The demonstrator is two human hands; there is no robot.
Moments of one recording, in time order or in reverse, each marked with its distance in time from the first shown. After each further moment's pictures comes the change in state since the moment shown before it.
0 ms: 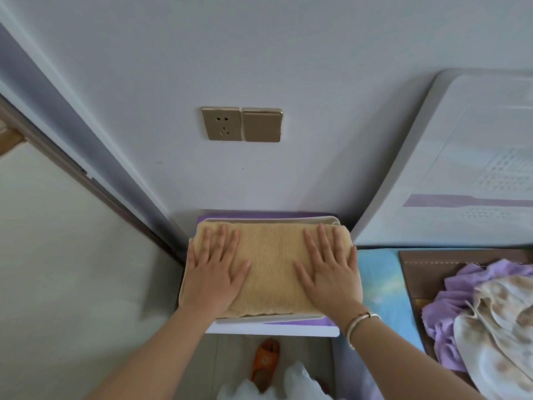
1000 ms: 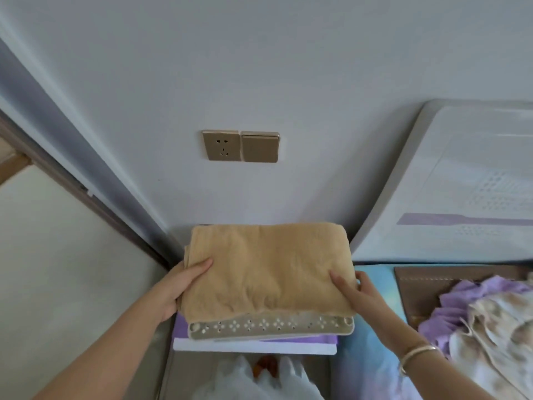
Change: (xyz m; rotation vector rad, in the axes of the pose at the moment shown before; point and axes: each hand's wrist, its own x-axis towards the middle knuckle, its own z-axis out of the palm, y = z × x) left_hand 0.018 -0.043 -0.060 -1.475 -0.430 -0.619; right_hand -0.013 0.040 -0.052 1.159 -0.242 0.558
